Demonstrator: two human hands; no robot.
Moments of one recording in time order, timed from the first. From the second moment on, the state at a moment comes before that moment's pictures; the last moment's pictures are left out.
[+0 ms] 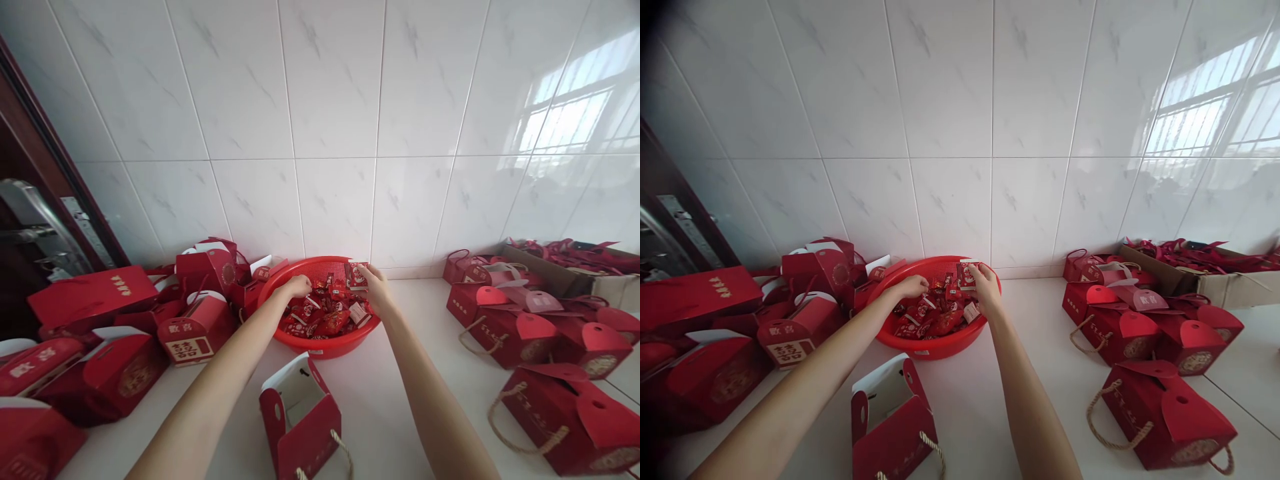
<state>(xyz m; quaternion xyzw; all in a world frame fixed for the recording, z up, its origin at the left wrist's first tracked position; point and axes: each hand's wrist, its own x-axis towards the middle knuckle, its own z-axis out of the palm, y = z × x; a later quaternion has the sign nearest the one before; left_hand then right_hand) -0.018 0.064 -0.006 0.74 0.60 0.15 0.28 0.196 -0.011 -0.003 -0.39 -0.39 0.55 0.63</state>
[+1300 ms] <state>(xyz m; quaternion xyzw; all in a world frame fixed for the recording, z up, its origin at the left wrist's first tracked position) -0.004 0.055 0.005 0.67 0.47 0.32 0.47 0.194 -0.011 -0.002 -0.39 -0.41 0.55 0.61</state>
